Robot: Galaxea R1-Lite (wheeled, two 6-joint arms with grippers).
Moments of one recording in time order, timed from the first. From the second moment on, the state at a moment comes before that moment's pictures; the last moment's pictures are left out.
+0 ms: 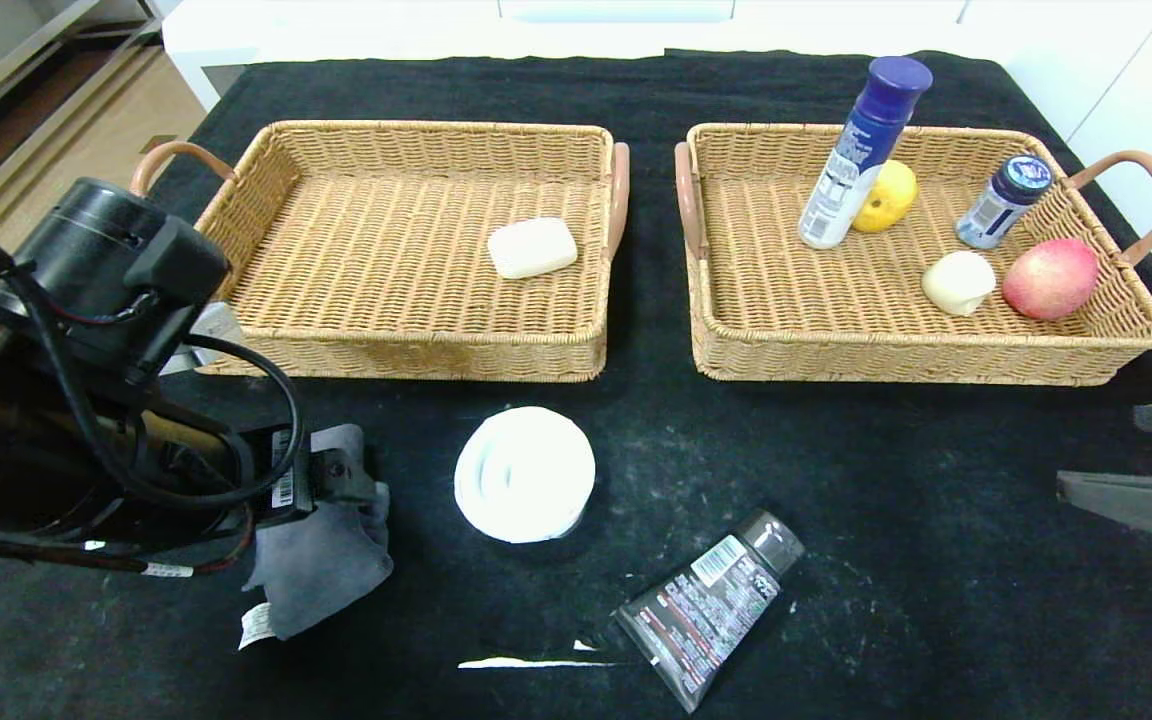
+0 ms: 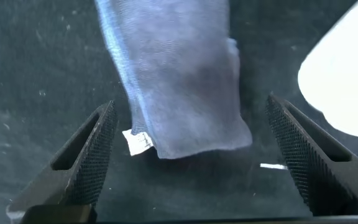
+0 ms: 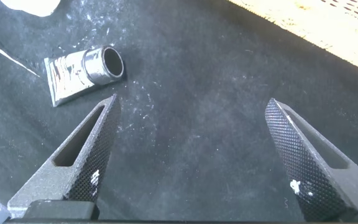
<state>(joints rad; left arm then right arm) -0.41 1.49 -1.27 0.71 0.26 -0.58 0.25 1.13 -1.05 0.40 0.25 -0.15</state>
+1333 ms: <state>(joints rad) -0.38 1.58 -1.19 0.60 0.24 -0.68 0.27 1.11 -1.04 0.40 0.25 -0.15</state>
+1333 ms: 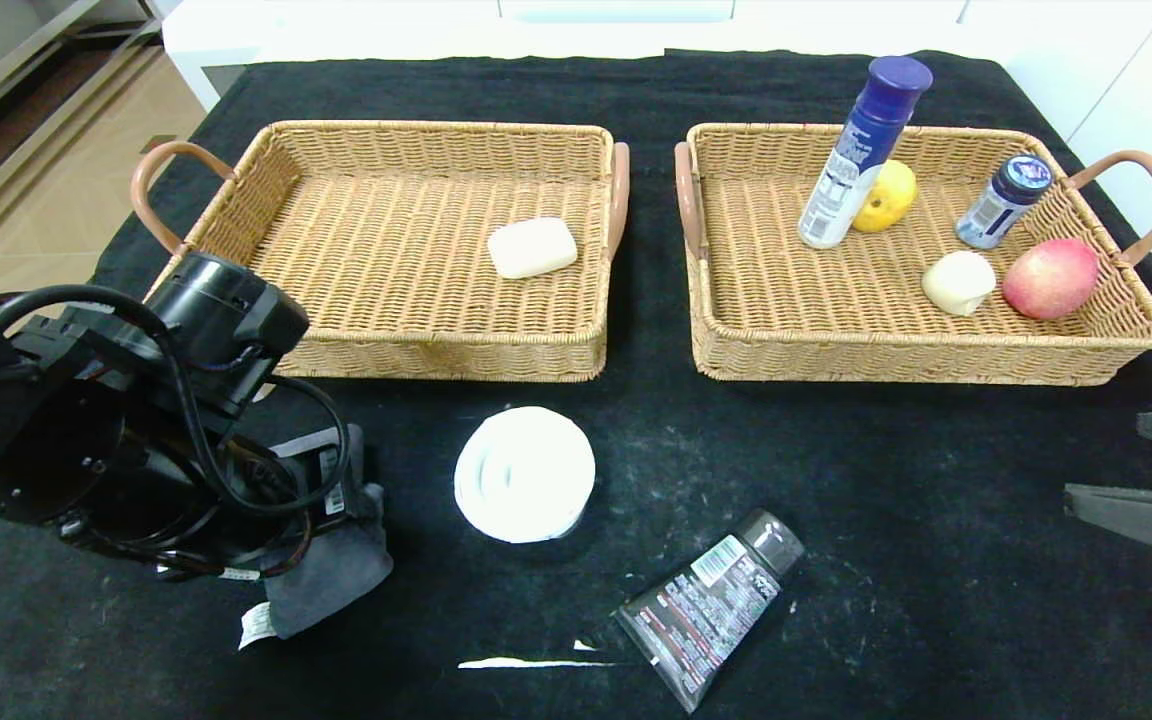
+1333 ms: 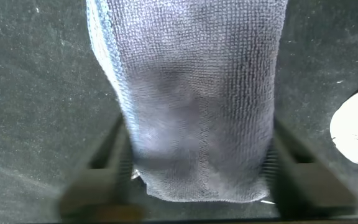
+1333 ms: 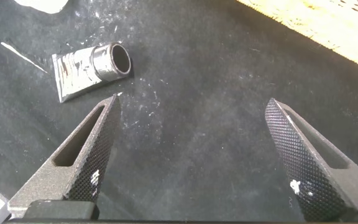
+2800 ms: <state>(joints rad) -0.37 1.58 -1.19 0.60 0.24 -0.68 0.28 1.11 -1.03 0.40 0.25 -0.15</state>
